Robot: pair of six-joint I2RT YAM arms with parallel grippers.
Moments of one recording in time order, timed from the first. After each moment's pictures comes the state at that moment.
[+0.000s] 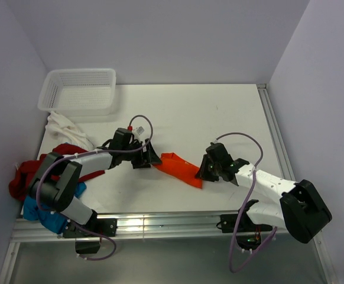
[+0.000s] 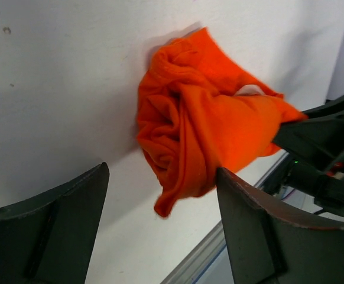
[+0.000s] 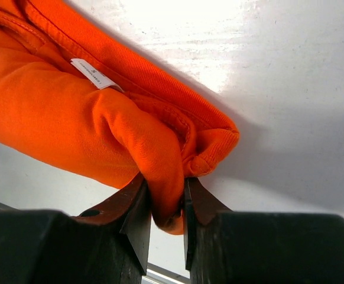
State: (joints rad) left arm -0.46 1.54 0.68 0.07 0.52 -0.70; right arm 0.57 1.16 0.48 -0.30 -0.06 0.80
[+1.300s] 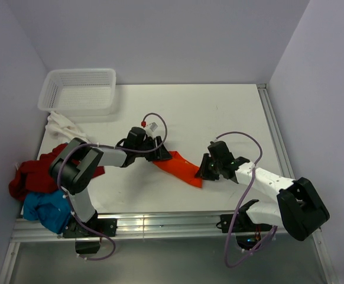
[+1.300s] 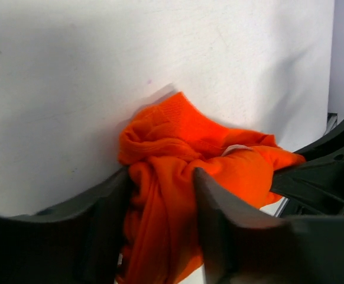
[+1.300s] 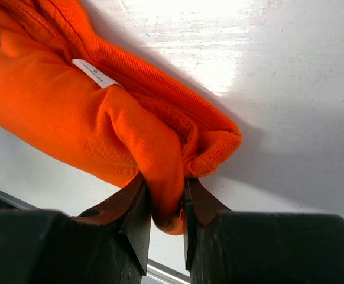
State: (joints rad) left arm -0.58 1.79 0.76 0.40 0.44 -0.69; right arm 0.51 1.20 0.49 -0.29 -0.14 0.75
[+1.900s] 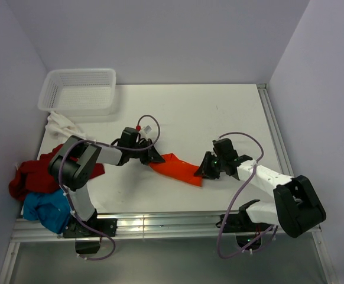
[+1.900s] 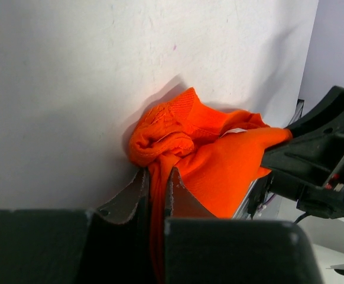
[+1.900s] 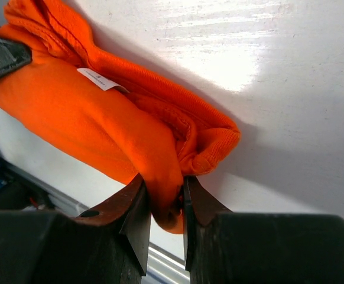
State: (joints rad) left arm -0.47 1.83 0.75 0.35 0.63 -0.76; right arm 0.42 1.22 0.49 -0.26 -0.28 0.75
